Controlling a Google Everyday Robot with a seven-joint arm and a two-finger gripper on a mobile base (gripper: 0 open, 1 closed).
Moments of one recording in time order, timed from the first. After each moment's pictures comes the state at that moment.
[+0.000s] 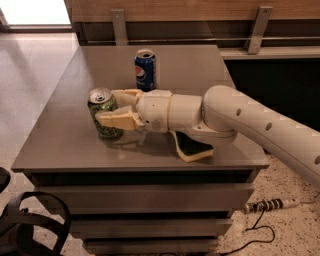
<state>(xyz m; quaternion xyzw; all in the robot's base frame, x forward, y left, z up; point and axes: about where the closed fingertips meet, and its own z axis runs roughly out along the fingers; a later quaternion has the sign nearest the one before) 0.535 0.108 0.892 -0.47 0.56 0.39 0.56</state>
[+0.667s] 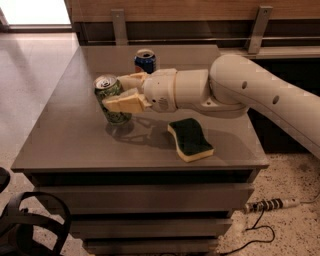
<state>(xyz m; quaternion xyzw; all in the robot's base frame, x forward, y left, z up) 0.555 0.092 0.915 -0.50 0.59 0.36 0.52</state>
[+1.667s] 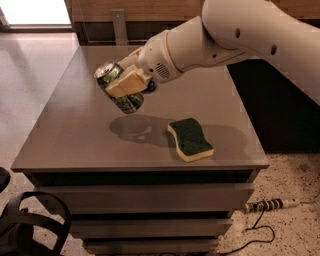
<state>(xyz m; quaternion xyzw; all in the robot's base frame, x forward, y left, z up) 0.563 0.080 0.948 -0.59 0.64 0.26 0.42</state>
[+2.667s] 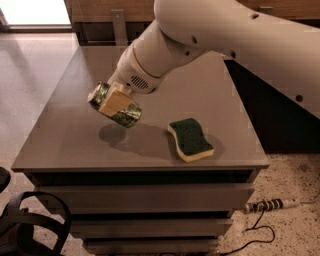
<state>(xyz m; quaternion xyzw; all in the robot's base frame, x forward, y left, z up) 0.540 0.099 0.916 -0.64 0.67 0.16 0.33</state>
